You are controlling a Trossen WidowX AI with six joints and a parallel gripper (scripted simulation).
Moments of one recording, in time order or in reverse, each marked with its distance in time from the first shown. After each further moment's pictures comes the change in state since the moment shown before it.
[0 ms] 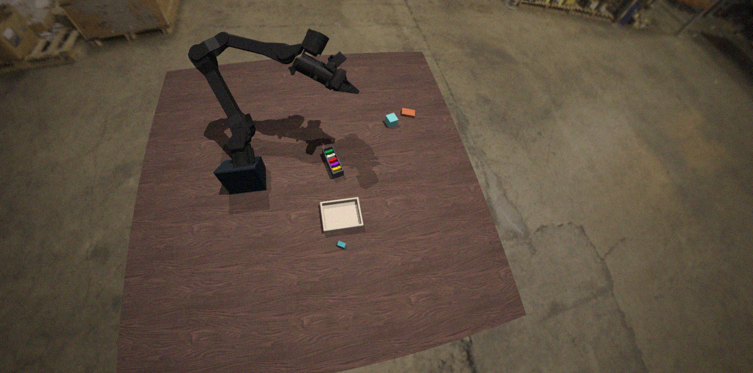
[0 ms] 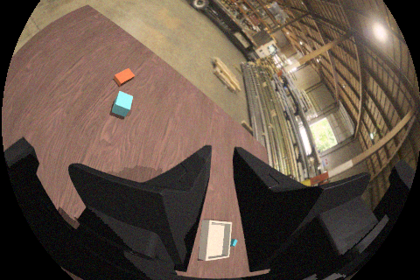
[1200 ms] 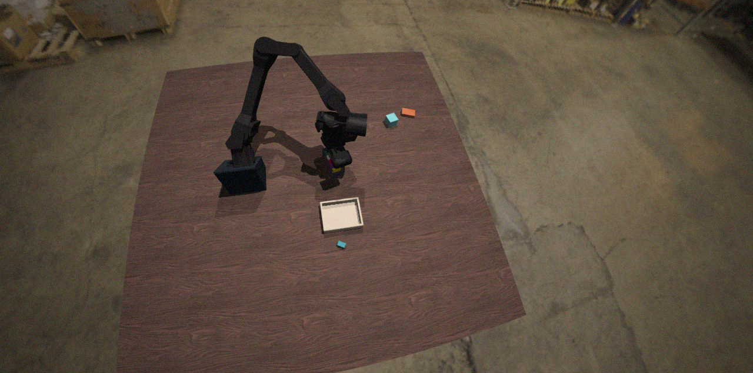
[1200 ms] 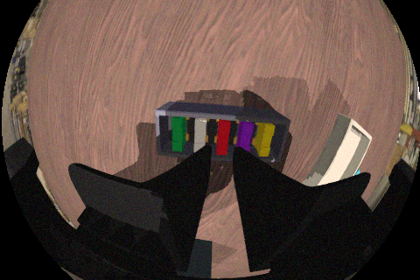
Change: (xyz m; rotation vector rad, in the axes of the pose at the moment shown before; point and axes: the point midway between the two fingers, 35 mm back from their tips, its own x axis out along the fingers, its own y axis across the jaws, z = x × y) arm 0.057 0.058 -0.209 0.194 0.849 0.804
